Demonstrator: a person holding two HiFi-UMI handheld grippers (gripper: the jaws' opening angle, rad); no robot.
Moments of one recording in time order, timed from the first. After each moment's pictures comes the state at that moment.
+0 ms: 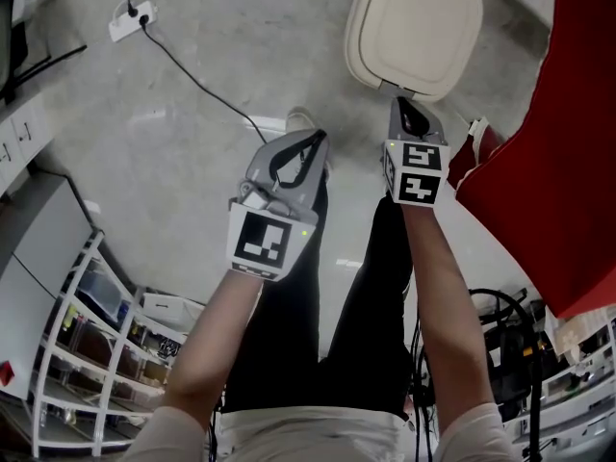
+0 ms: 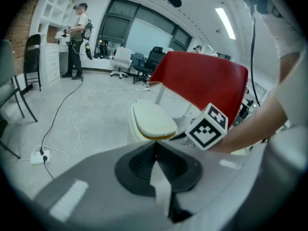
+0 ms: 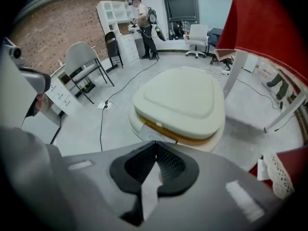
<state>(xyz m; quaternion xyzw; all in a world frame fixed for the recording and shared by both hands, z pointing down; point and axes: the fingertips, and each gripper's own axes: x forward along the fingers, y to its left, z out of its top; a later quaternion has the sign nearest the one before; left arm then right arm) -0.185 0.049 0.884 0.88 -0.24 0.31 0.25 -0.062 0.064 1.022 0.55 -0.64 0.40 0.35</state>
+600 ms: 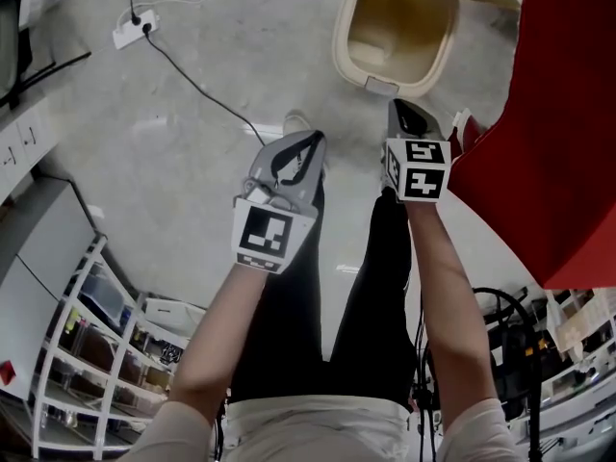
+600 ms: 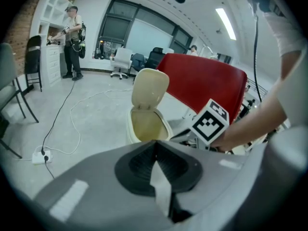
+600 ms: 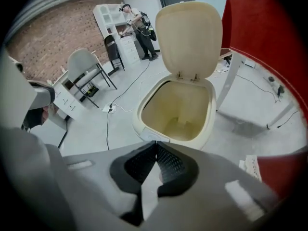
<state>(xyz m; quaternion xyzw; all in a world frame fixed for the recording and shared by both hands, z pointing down) -0.172 0.059 0.867 0.88 -0.24 0.31 0.25 -0.048 0.070 0.994 0.53 -0.65 0.42 0.34</state>
